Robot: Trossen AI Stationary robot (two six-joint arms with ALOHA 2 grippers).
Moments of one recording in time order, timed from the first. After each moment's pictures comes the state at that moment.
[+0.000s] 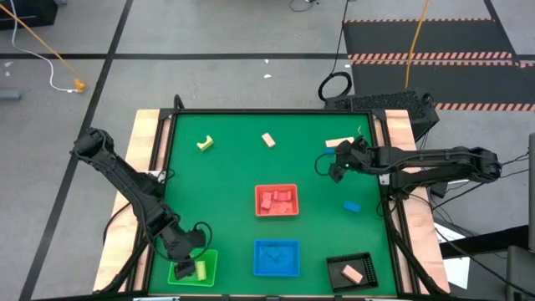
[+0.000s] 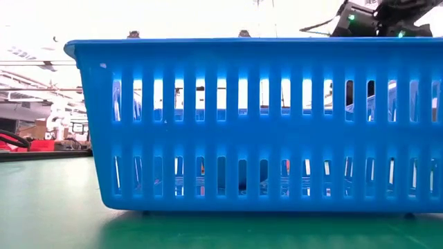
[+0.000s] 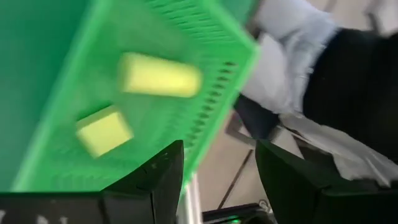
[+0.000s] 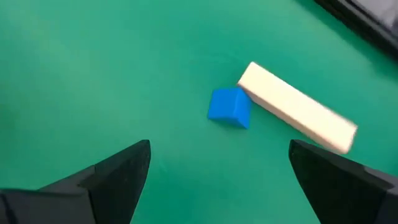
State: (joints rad) left arm -0.79 1.32 0.82 -0.41 0.32 -1.38; right arm -0.18 1.00 0.53 -0.61 0.45 0.54
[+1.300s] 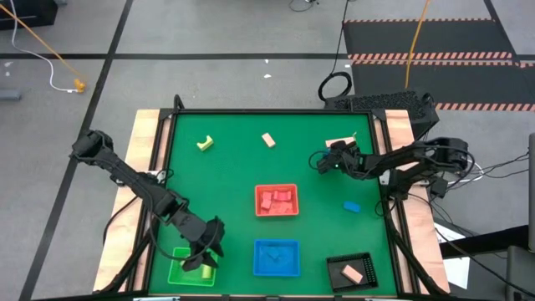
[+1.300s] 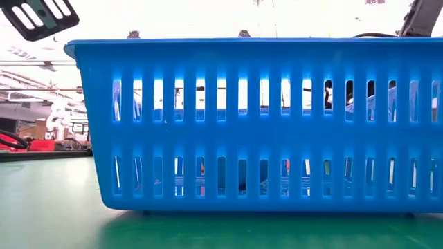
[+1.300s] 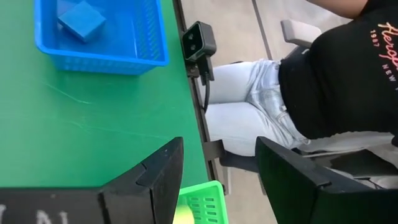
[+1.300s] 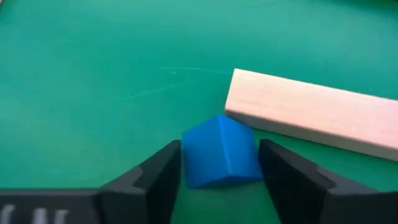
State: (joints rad) left arm -0.60 1.32 0.82 -0.13 0.22 -0.67; right arm -0.30 1.42 0.27 0.23 0.56 0.66
